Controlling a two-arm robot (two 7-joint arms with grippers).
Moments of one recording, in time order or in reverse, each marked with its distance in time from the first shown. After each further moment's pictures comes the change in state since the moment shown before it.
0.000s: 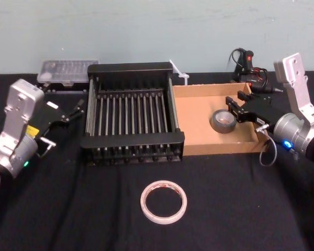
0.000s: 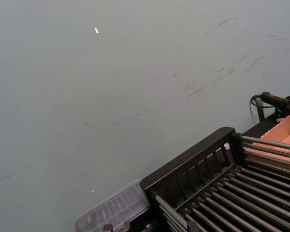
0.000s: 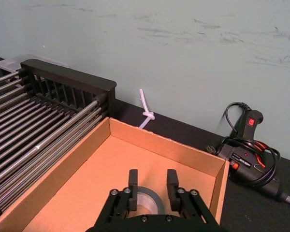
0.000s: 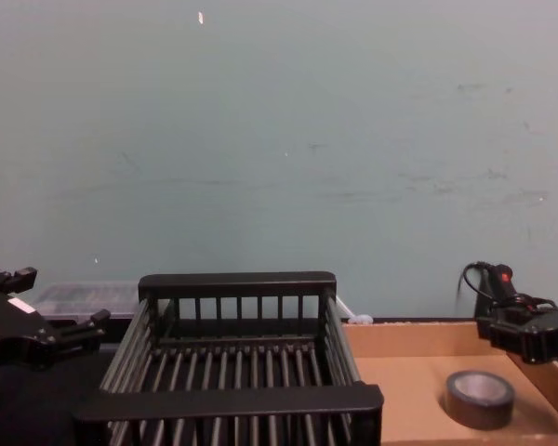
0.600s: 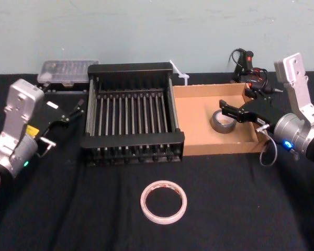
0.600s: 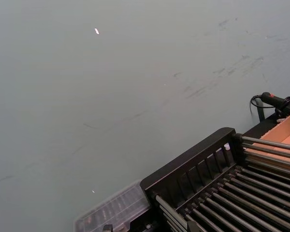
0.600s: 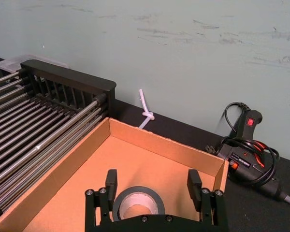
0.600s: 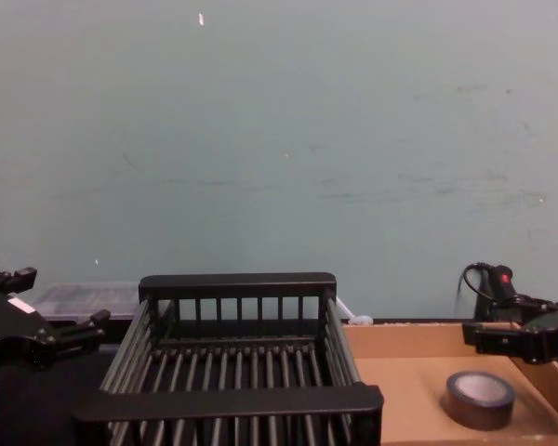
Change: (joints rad) left arm 0.000 0.000 0.000 0.000 0.000 0.000 0.000; right arm -0.002 0.001 0.001 -0.003 0.001 0.002 -0.001
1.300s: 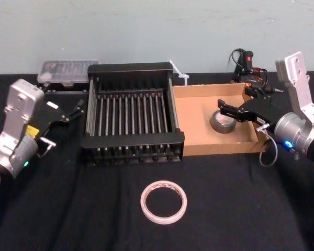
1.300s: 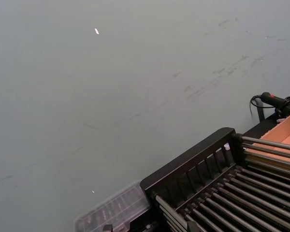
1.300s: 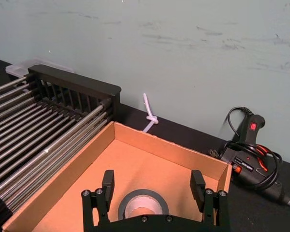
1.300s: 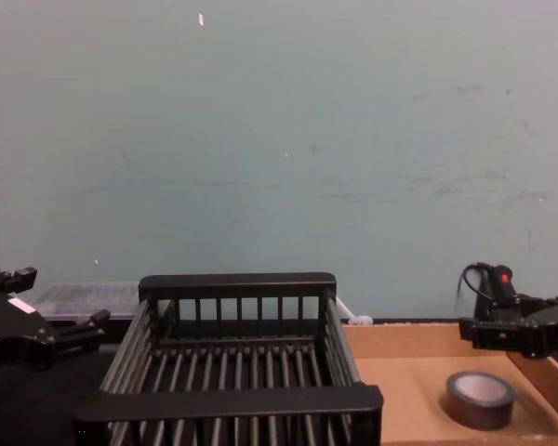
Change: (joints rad) left arm 0.000 0.000 0.000 0.000 0.000 0.000 0.000; right arm -0.012 0.002 0.006 -0.026 0.006 0.003 0.009
